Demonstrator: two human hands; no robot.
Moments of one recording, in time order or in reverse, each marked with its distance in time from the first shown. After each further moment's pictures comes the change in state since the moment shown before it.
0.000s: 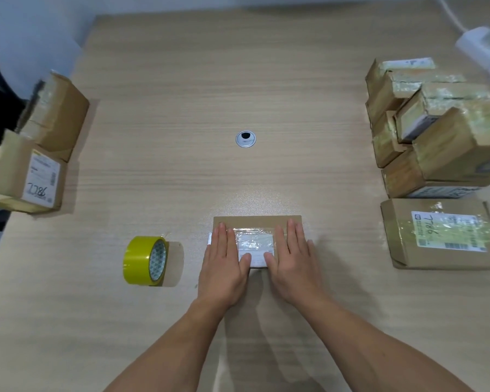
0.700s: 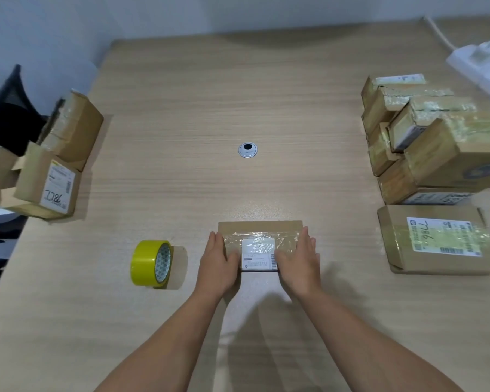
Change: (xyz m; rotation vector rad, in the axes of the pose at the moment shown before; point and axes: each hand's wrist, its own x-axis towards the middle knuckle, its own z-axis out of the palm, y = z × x) left_hand 0.002 0.005 -0.028 -0.428 0.078 -0.158; right_hand 0.004 -0.012 -0.028 0.554 -0.008 0.398
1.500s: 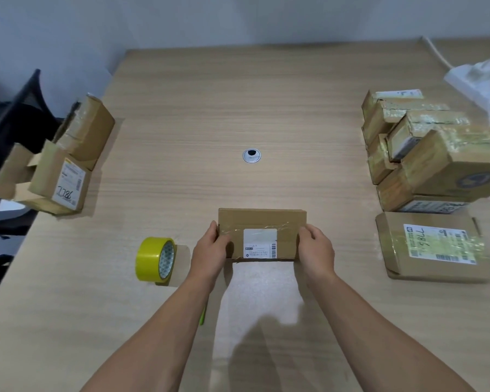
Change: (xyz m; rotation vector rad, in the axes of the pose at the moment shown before) left_hand -0.009 0.028 -0.033 -0.532 -0.018 -0.161; right_hand -0.006 -0.030 -0.045 0.561 0.110 0.130
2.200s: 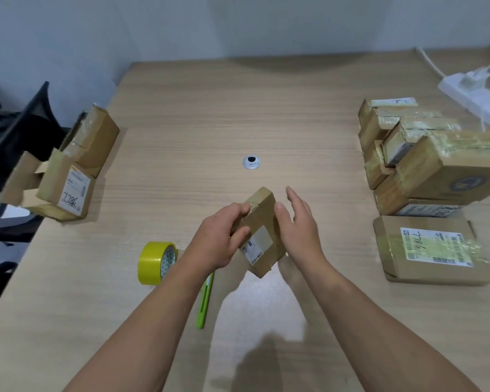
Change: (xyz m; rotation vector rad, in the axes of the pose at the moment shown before) left_hand -0.011 0.052 -0.012 0.625 -0.061 0.676; right_hand -0.023 -0.055 0.012 -0.108 -0.191 -0.415
